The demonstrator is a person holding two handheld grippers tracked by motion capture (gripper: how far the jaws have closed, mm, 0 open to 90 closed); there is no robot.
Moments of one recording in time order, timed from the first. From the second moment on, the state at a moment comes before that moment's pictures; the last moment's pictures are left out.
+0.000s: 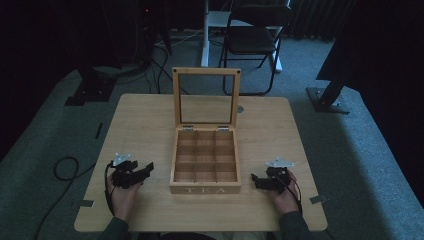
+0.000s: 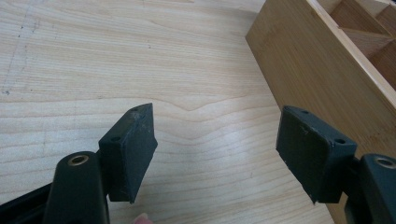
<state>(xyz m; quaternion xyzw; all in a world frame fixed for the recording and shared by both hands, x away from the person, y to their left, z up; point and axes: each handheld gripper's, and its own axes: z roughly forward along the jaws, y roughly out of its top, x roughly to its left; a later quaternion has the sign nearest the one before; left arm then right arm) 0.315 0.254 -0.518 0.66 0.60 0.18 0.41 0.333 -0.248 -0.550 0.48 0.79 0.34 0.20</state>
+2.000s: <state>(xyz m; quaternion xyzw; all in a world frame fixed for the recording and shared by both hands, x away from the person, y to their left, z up) 0.335 0.220 -0.440 0.69 0.53 0.23 0.44 0.327 -0.243 -0.550 0.47 0.79 0.34 0.20</state>
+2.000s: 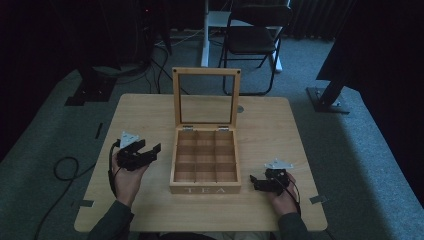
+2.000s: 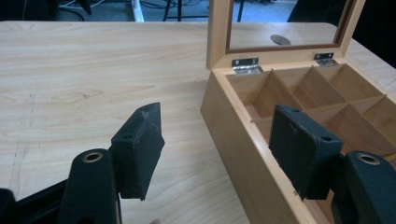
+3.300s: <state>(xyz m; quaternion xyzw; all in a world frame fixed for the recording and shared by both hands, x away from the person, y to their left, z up) 0.390 0.213 -0.400 0.71 0.50 0.24 0.45 0.327 -0.243 -0.550 0.47 0.79 0.34 0.20</state>
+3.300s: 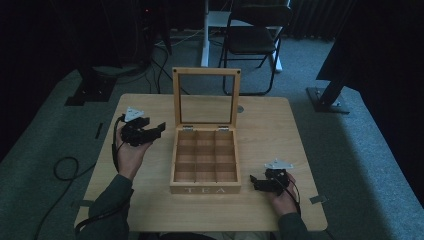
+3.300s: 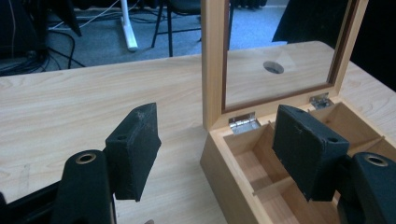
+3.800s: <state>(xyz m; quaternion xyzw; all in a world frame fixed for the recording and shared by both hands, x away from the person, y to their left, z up) 0.411 0.207 -0.385 0.72 0.47 0.26 0.45 0.327 -0.243 -0.550 0.47 0.79 0.34 0.20</state>
